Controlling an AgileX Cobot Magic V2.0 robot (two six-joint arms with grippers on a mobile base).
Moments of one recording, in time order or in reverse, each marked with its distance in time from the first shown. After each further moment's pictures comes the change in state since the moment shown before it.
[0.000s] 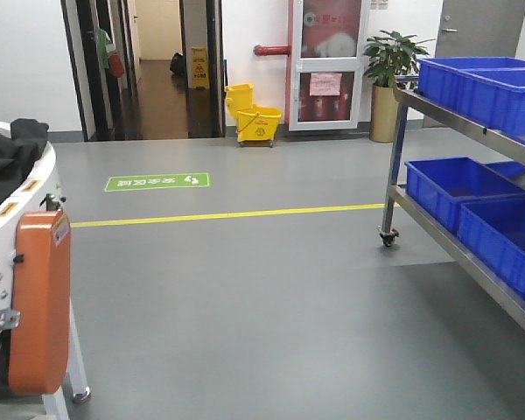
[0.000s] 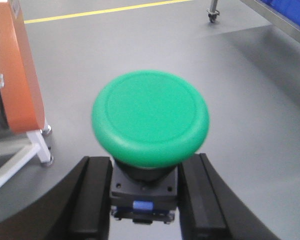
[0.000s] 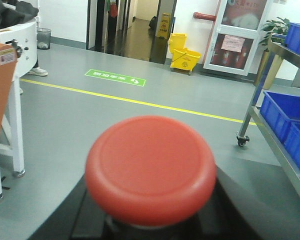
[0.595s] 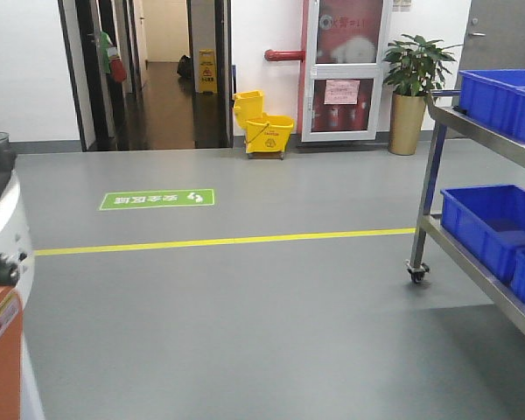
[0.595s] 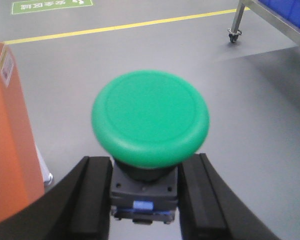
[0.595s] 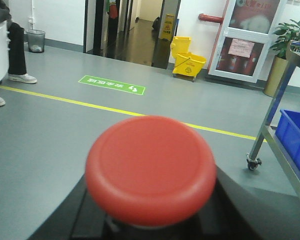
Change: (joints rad) left arm 0.000 -0.005 0.000 0.000 0.002 0.000; right arm 0.000 0.000 0.003 0.000 0.000 0.000
